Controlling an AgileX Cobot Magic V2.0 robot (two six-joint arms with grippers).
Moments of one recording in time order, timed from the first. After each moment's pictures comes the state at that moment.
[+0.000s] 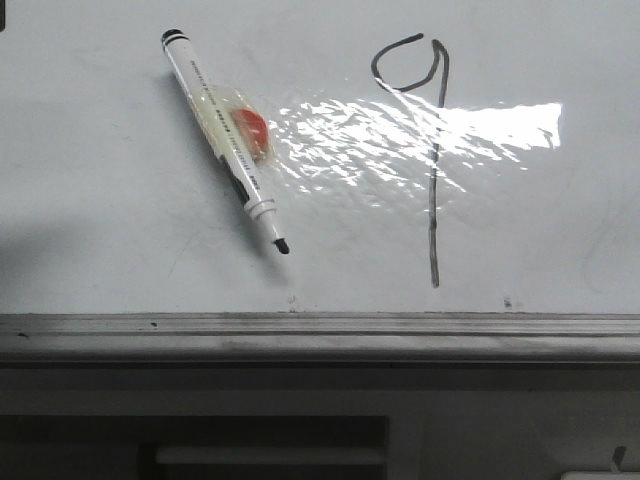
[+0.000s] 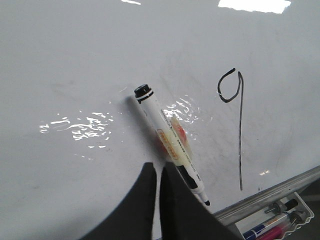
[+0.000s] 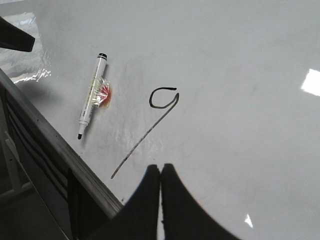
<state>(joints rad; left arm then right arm) -1.18 0.75 -0.51 -1.84 -0.48 1.42 1.16 0.11 -0.52 -0.76 0.83 0.46</state>
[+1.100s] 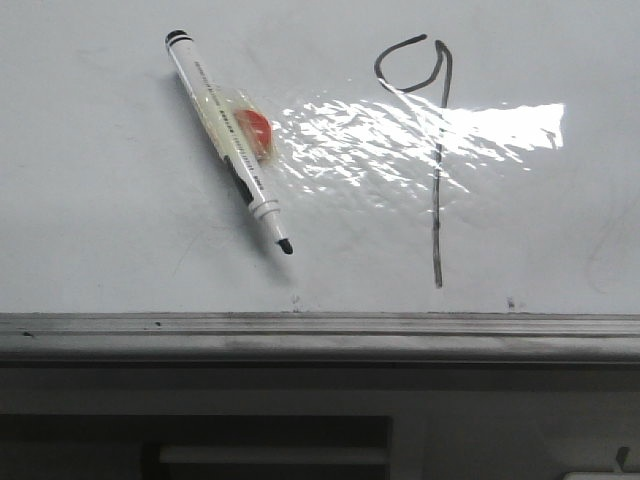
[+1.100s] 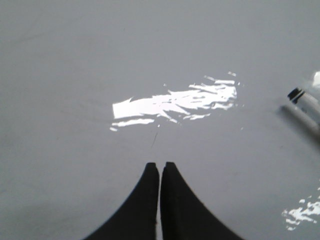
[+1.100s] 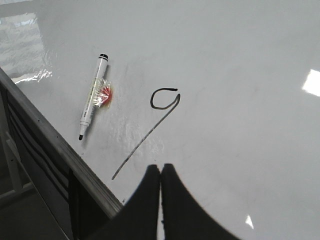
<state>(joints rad) -0.34 0.14 0.00 -0.12 -0.14 0.21 1.16 0.11 -0.52 -0.76 0.83 0.46</state>
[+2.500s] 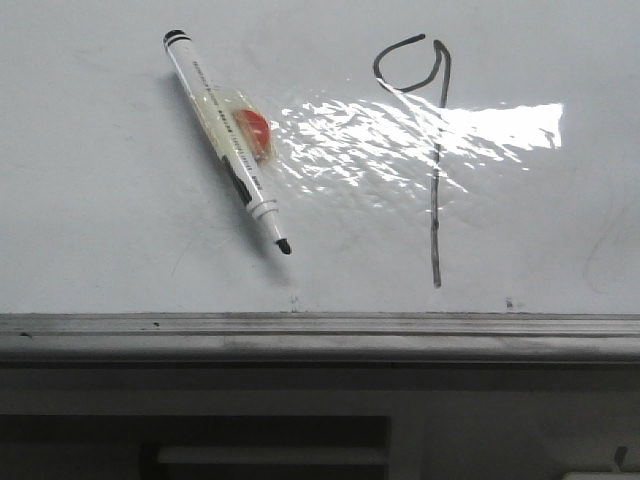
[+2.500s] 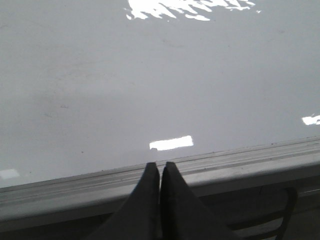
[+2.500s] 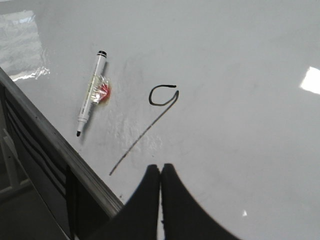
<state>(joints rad) -0.21 0.04 0.00 -0.05 0.31 0.10 1.16 0.11 -0.52 -0.77 0.86 0.46</state>
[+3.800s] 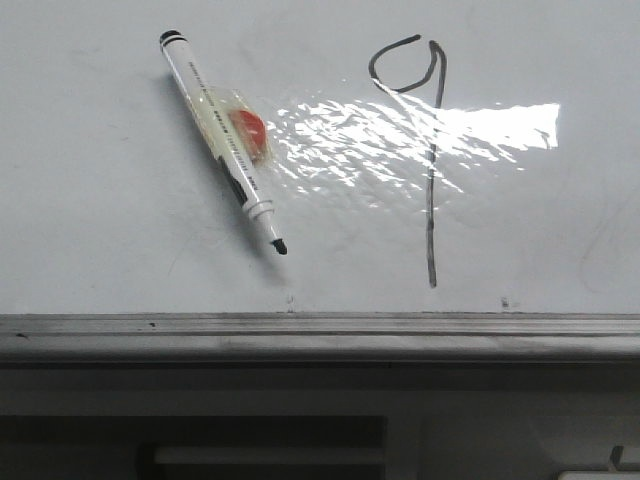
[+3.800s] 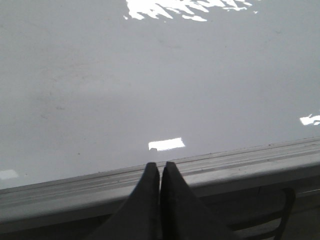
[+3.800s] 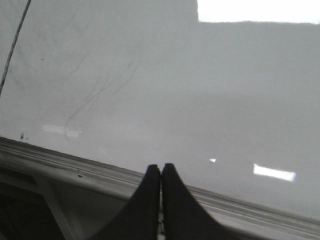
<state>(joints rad) -0.21 0.04 0.00 -0.05 0.32 0.10 0.18 0.04 0.01 -0.05 0.23 0.04</state>
